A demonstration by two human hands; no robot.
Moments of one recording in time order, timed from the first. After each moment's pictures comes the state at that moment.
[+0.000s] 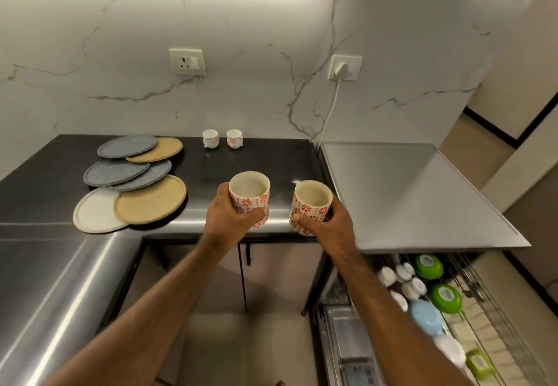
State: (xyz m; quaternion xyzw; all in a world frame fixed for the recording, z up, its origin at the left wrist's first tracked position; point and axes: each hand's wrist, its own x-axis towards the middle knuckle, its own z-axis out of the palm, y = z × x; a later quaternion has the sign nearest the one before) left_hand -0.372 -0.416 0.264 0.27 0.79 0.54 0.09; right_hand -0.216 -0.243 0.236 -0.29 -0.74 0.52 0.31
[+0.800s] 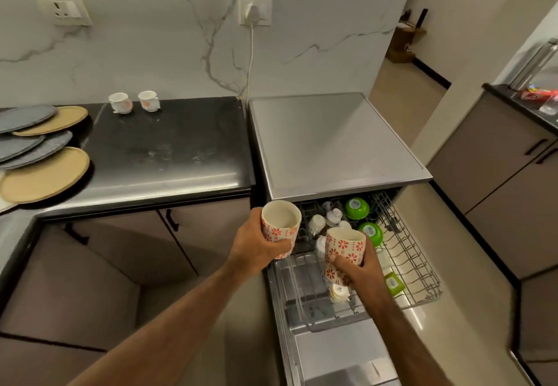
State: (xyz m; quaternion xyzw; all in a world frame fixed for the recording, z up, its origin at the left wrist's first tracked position) left_hand -0.118 -0.299 0.186 0.36 0.77 0.45 0.28; right_hand 0.107 -0.177 0.143 -0.44 -0.62 0.60 0.26
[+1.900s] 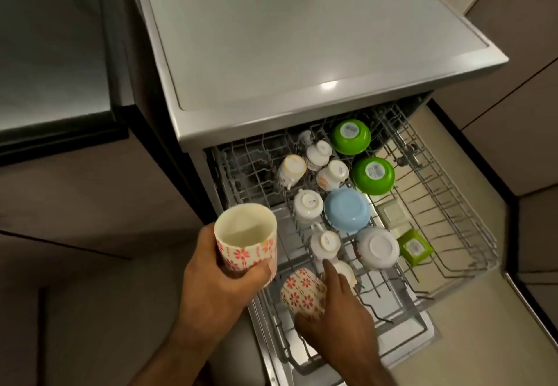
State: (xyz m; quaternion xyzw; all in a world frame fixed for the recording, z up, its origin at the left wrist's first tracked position) left_hand -0.110 -0.204 -0.076 0.28 0.73 0.52 0.34; right_hand 0.086 -0.139 -0.120 -0.57 -0.76 0.30 -0.09
